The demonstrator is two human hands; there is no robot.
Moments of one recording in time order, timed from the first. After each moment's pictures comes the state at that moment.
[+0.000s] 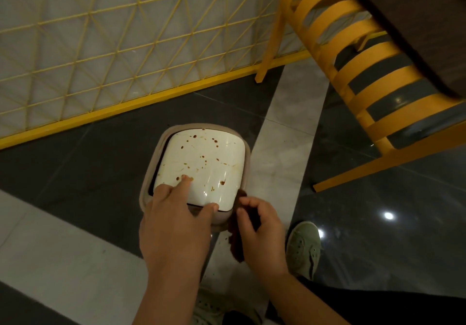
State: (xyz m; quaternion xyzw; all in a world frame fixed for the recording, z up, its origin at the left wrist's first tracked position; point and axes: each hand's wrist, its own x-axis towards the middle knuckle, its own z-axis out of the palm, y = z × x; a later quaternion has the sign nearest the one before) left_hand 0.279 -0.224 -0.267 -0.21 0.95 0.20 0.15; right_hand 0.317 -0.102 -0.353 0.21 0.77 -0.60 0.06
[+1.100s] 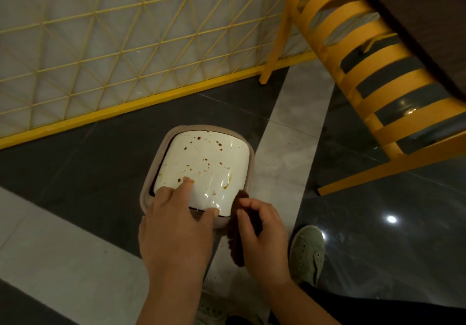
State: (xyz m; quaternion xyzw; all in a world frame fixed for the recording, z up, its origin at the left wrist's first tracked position) left_hand 0.277 -0.225 -0.263 -0.22 0.94 0.19 0.16; right_hand 0.309 -0.108 -0.334 0.17 0.80 -0.57 0.02
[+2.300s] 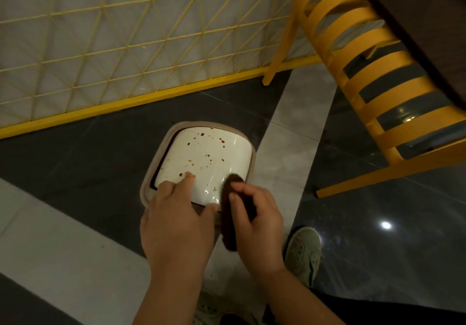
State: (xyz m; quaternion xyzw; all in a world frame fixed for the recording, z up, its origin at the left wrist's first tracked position) left_hand 0.276 -0.228 -0.268 -0.22 0.95 0.19 0.15; right_hand 0.291 -0.119 -0.316 0.13 0.82 -0.56 -0.02
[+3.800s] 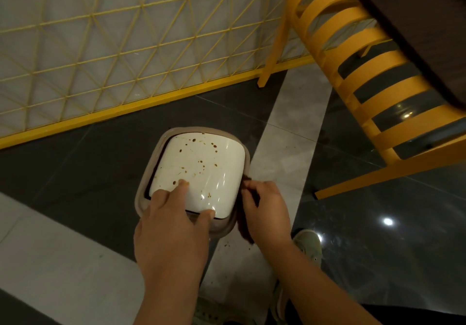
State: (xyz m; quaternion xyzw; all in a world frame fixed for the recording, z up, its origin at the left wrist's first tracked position) left_hand 0.273 -0.225 -0.263 -0.22 0.95 0.17 0.16; right_hand 0.256 -0.090 -0.360 0.17 0.89 -0.41 0.07
